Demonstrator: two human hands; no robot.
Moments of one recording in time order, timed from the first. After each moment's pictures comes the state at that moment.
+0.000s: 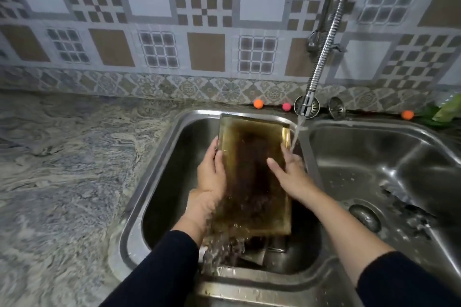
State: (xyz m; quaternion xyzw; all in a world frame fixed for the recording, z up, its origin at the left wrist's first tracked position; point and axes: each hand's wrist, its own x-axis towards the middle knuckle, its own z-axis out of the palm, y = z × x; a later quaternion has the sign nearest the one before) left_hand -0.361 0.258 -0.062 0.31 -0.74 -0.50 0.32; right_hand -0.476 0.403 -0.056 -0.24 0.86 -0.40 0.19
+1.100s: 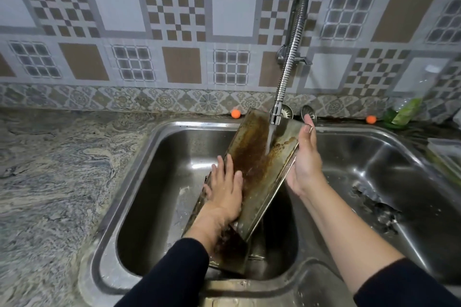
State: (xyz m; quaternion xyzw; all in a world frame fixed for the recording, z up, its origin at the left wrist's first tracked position) left_hand -0.391 0.307 -0.079 0.24 -0.89 -0.39 0.05; right_hand -0.491 0.422 0.001 -0.12 0.52 -0.84 0.08
